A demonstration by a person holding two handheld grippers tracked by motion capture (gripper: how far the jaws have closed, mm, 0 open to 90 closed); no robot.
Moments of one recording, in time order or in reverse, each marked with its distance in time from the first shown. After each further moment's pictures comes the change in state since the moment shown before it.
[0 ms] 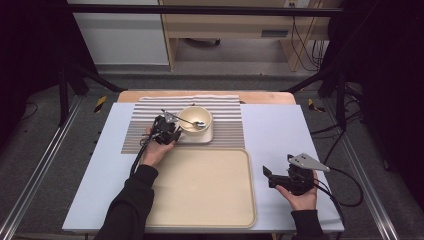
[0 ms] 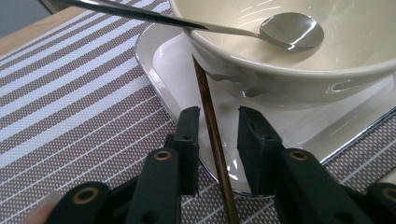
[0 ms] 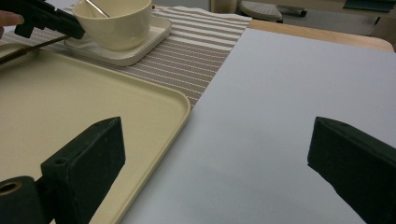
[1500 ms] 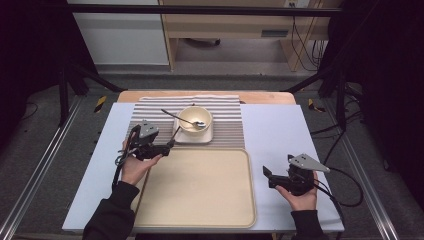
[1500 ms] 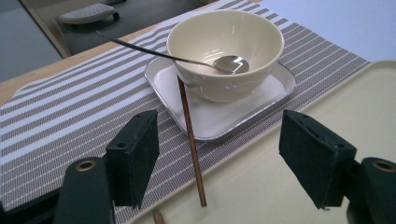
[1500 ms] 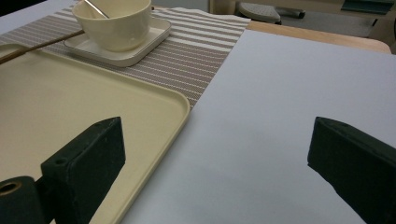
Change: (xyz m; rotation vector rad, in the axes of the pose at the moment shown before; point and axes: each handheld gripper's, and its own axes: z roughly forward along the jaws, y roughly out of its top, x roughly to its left) left arm -0.012 -0.021 -0.101 -0.189 -0.042 -0.024; right arm 0.001 0.000 -0.001 -0.007 -0.003 -0.001
